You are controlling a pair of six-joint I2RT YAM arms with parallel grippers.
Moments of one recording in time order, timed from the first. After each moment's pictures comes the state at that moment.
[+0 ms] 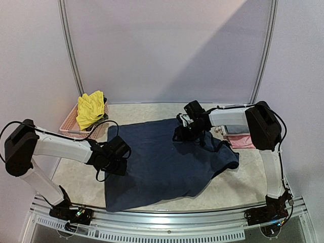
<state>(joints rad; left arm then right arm) -0.81 1.54 0.70 -0.38 -0.32 -0.64 0.63 2.24 1.63 -0.38 -0.25 0.38</state>
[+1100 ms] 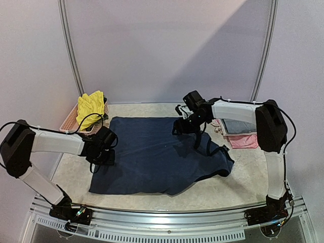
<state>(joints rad) -0.59 1.51 0.69 -0.37 -0.36 -0.58 0.65 2.16 1.71 -0.55 -0.19 0.31</state>
